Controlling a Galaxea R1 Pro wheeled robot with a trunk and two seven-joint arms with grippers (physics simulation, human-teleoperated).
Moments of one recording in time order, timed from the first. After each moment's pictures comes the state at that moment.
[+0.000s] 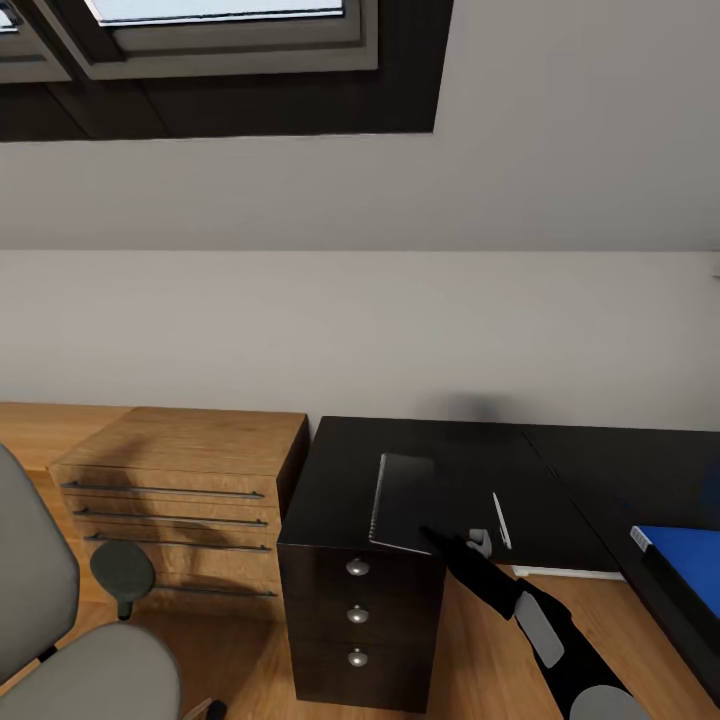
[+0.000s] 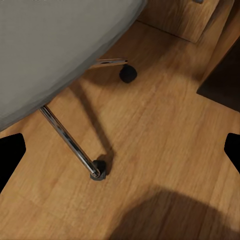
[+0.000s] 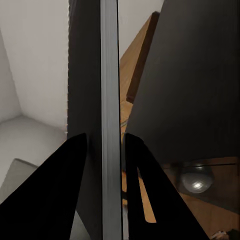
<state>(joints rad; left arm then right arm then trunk) -0.02 0.04 0.07 -0.25 0.32 -0.55 0.03 -0.51 -0.02 -0.16 -0.62 -0.62 0.41 0.81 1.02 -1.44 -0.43</state>
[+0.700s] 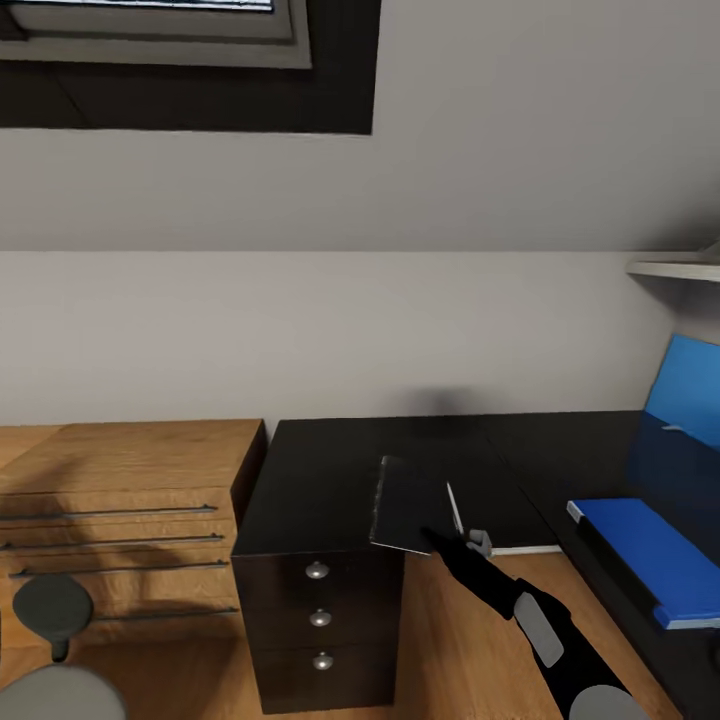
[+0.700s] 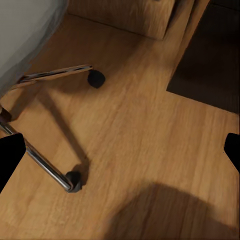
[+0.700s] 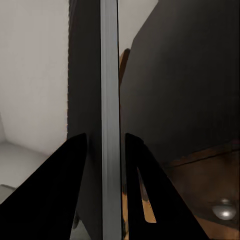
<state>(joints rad) -0.02 0.04 0.07 -0.25 0.32 -0.55 0.03 -0.51 -0.02 -0.16 -0.62 -0.62 0.42 0.78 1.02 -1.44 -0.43</state>
